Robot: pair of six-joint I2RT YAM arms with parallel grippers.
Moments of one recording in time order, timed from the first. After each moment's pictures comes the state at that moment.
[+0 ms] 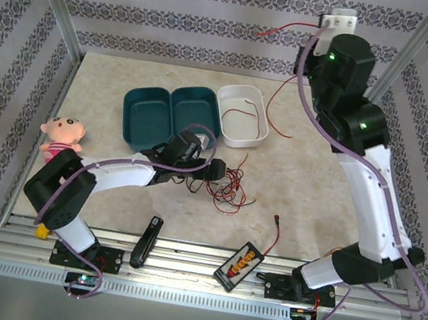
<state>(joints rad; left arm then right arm) -0.66 1.57 0.88 -0.04 0.14 -0.70 0.47 1.53 2.07 -0.67 0.46 -0.01</state>
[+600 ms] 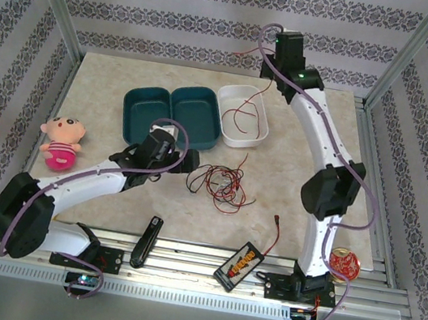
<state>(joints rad) -0.56 1.30 0.73 -0.14 -0.05 -0.68 0.34 2.08 2.20 -0.70 0.25 0.21</state>
